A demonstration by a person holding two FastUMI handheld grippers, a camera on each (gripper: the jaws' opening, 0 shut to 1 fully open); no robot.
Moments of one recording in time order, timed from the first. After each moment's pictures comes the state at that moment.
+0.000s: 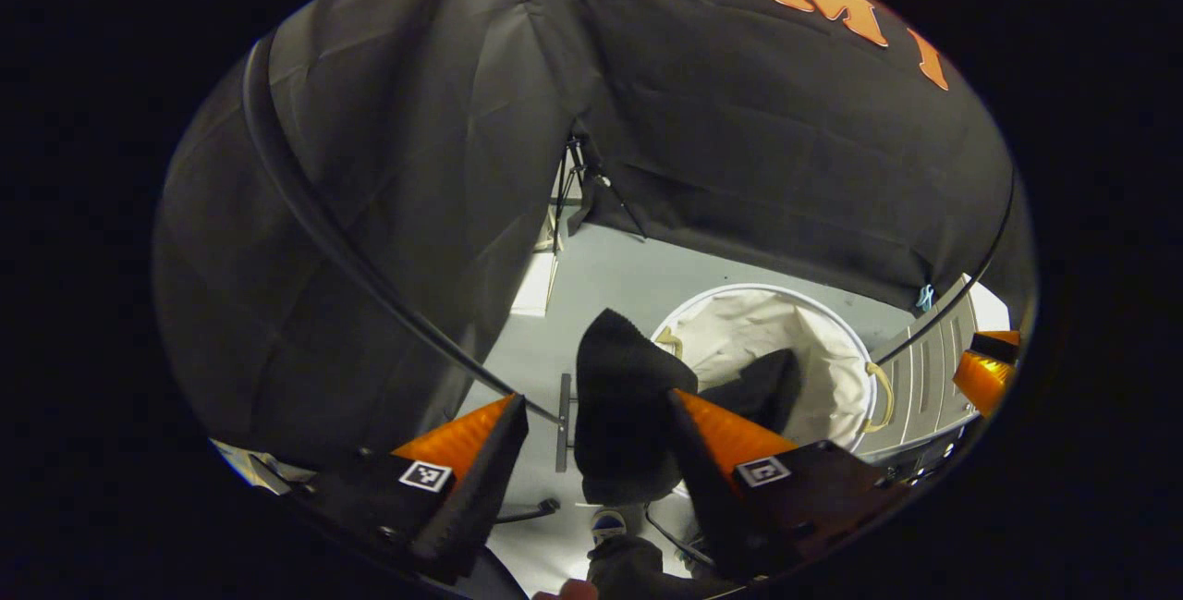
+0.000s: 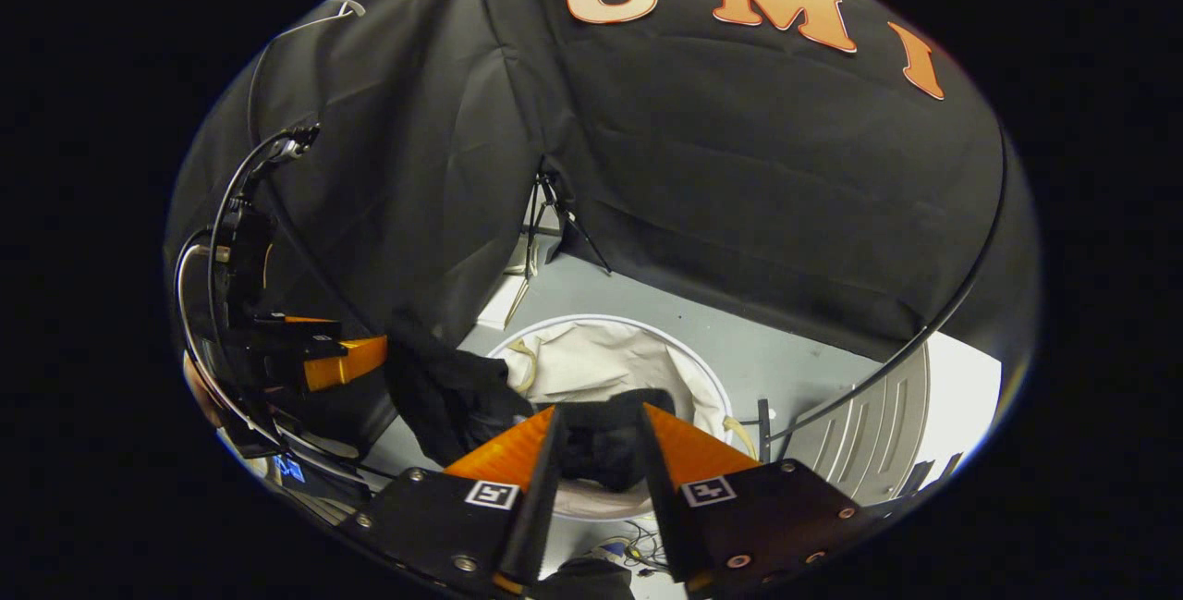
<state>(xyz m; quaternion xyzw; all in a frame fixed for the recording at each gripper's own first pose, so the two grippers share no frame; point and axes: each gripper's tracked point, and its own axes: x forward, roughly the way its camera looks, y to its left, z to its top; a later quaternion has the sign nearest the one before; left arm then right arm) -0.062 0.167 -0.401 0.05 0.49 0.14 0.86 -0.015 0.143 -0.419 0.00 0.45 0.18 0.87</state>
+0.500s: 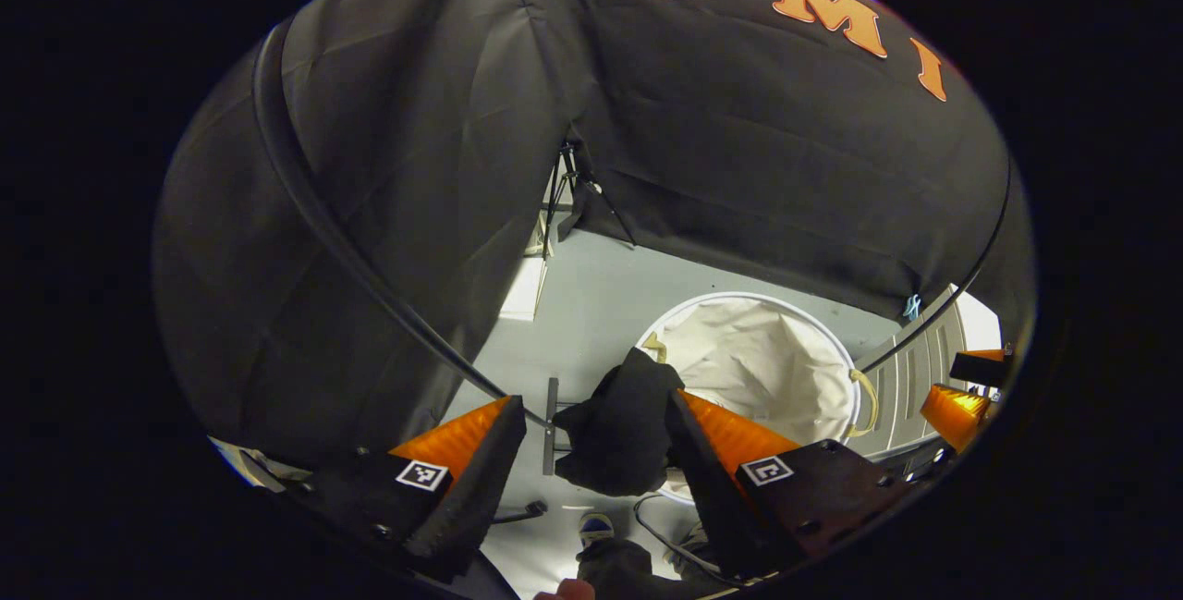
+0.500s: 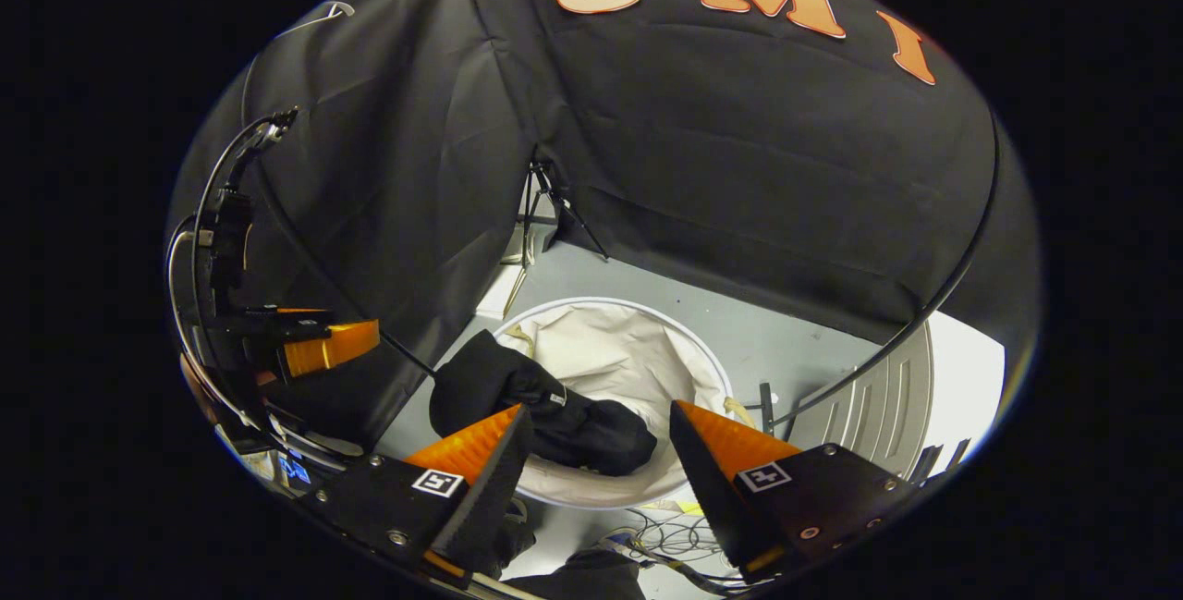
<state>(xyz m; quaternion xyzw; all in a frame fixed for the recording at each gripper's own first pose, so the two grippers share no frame) -0.060 0.159 -0.393 0.03 0.48 0.13 0.87 -0.029 0.136 -0.424 0.01 0.47 0.16 0.87</state>
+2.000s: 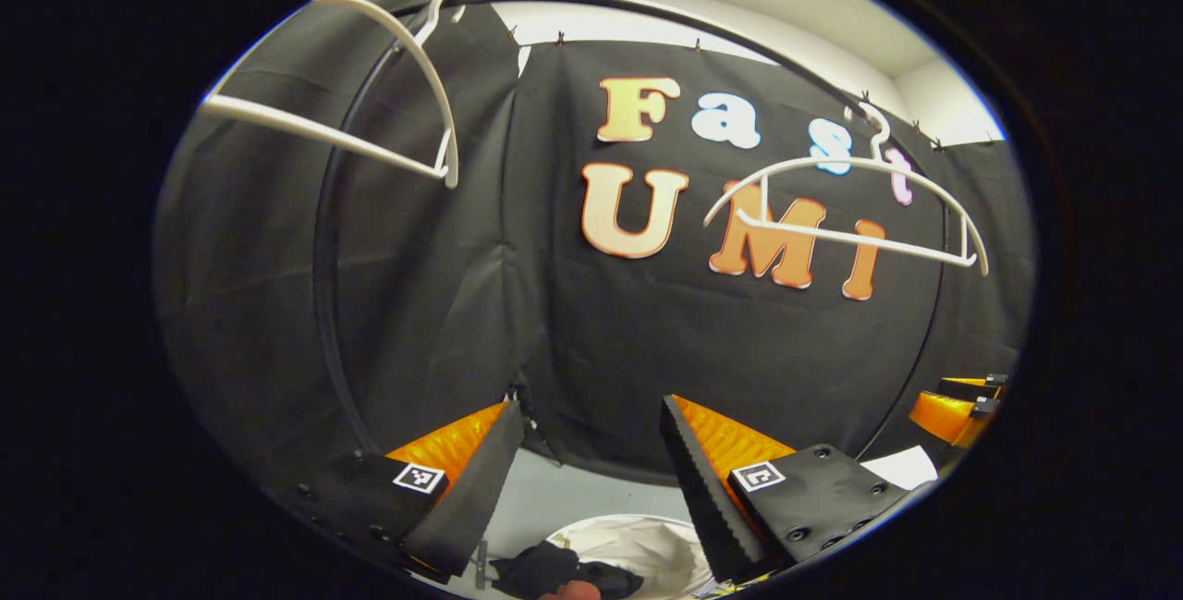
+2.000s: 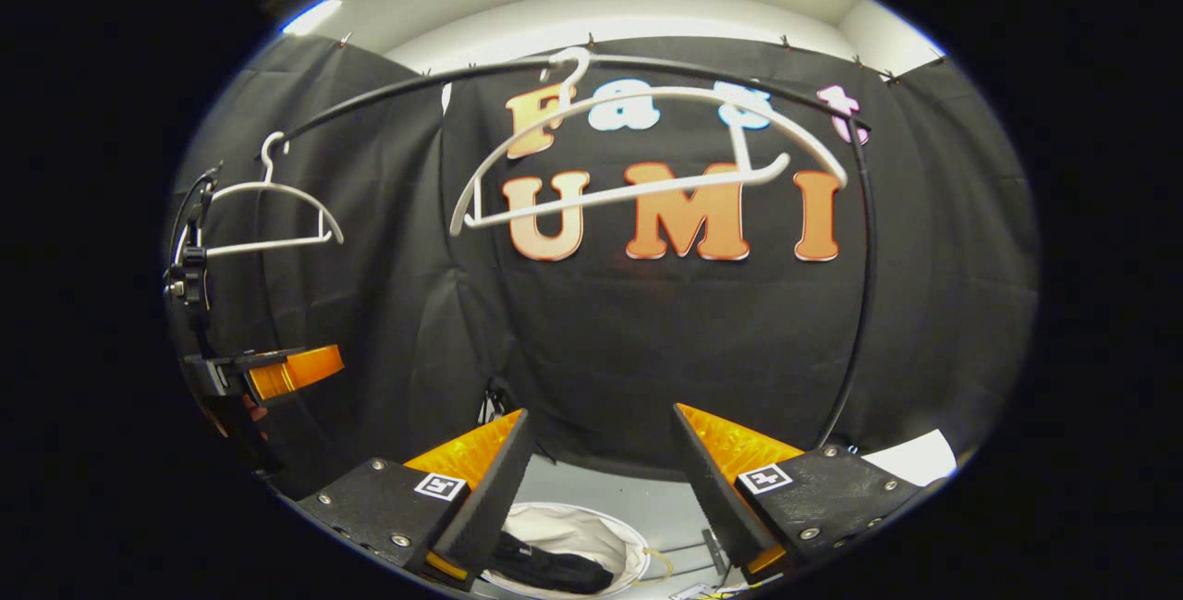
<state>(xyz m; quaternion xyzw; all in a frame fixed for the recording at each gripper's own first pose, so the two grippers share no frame) 0.041 0.081 -0.029 -0.01 0.11 0.06 0.99 0.043 0.045 -0.049 0.04 0.13 0.06 0.99</state>
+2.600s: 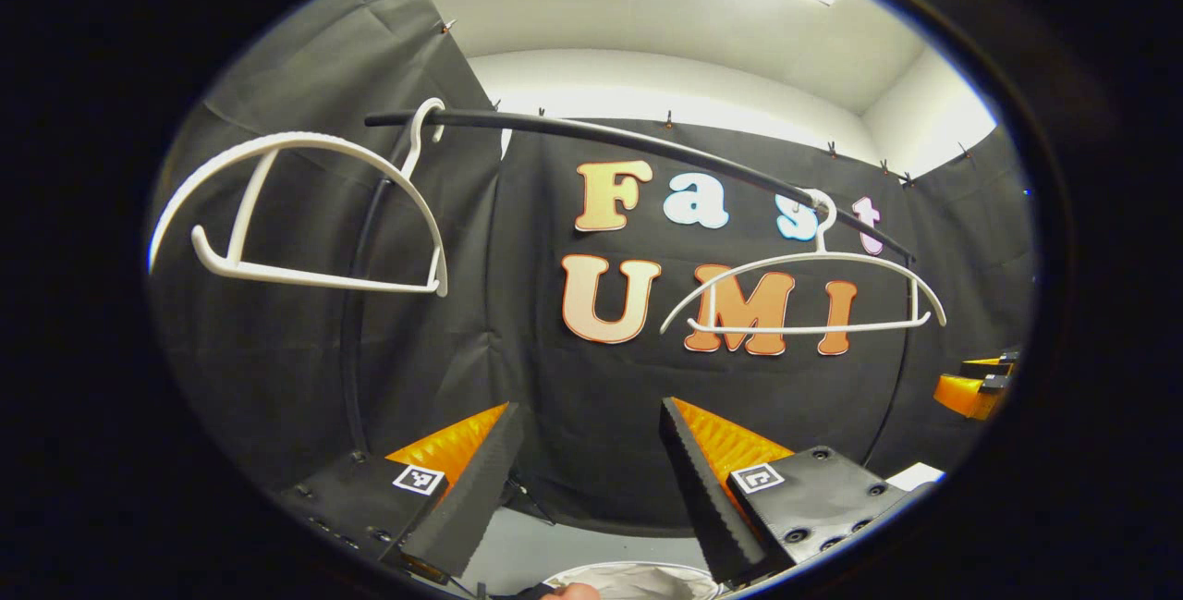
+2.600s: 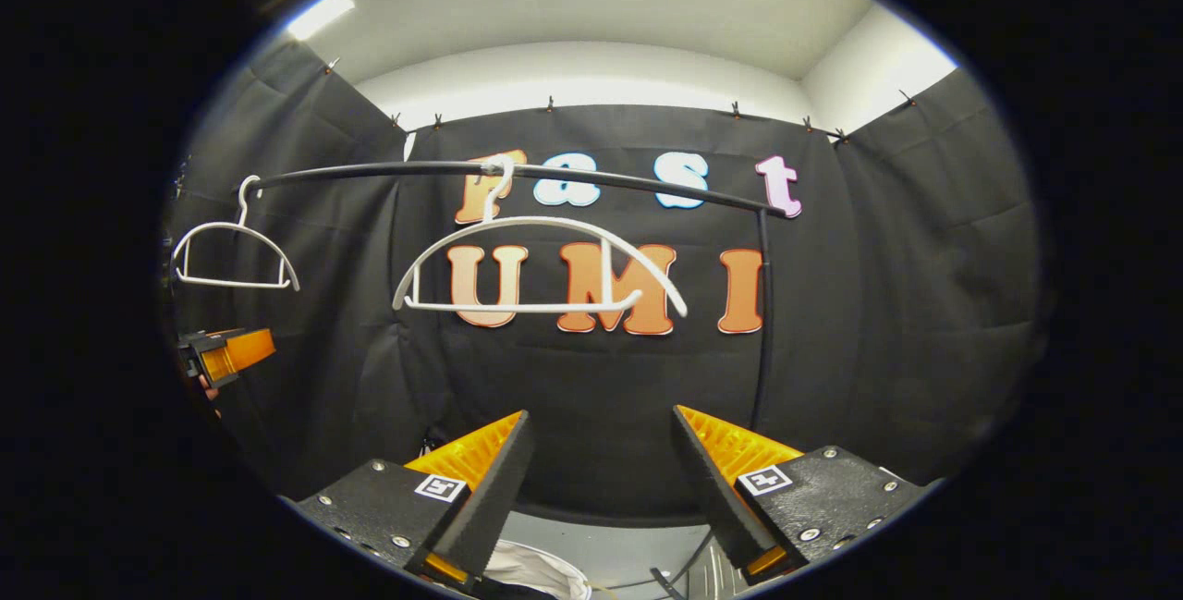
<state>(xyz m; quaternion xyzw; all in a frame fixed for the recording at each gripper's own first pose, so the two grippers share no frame) 0.025 0.058 0.054 0.02 0.00 0.03 1.00 0.023 -0.041 0.015 0.00 0.03 -0.03 1.00</state>
